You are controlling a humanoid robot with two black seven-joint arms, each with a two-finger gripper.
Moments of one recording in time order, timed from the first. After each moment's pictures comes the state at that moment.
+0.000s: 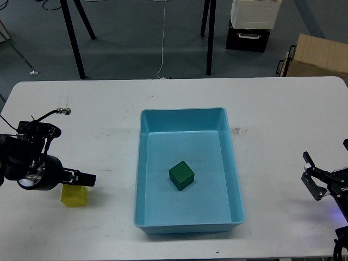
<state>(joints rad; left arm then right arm) -0.98 0.85 0.01 -1.56 1.16 -0.49 0.38 -0.40 -0.27 1.51 1.56 0.28 0.45 -0.11</state>
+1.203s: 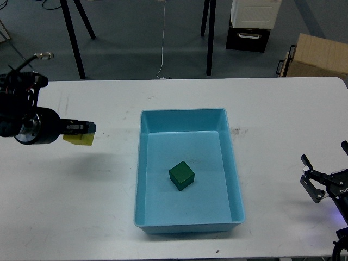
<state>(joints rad) -1.21 0.86 -0.18 -1.61 0.98 -0.49 0.49 -0.41 -0.27 1.51 1.56 0.25 0.45 -0.12</state>
